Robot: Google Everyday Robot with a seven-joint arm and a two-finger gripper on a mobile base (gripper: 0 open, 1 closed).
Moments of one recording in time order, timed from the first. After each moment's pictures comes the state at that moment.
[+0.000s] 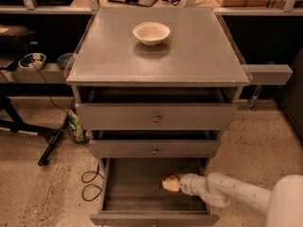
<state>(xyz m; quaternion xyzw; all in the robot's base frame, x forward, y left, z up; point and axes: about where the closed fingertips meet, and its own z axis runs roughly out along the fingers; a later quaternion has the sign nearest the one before) 0.581 -0.113 0.273 -0.21 0.87 0.29 0.33</state>
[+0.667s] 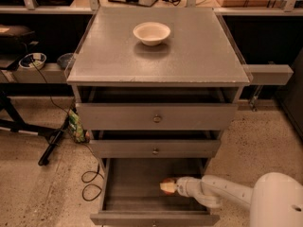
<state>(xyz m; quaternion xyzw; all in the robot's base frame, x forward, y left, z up) 0.590 -0.108 0.220 -0.17 0.89 0.29 0.31</state>
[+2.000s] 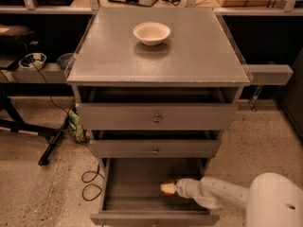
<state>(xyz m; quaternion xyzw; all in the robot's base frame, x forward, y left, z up) 0.591 -0.111 0.199 -0.15 0.90 0.28 0.30</state>
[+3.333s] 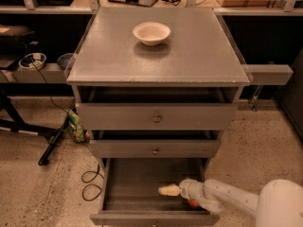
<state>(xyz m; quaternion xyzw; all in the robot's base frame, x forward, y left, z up) 0.587 -0.122 0.208 -0.15 0.89 0.27 0.32</state>
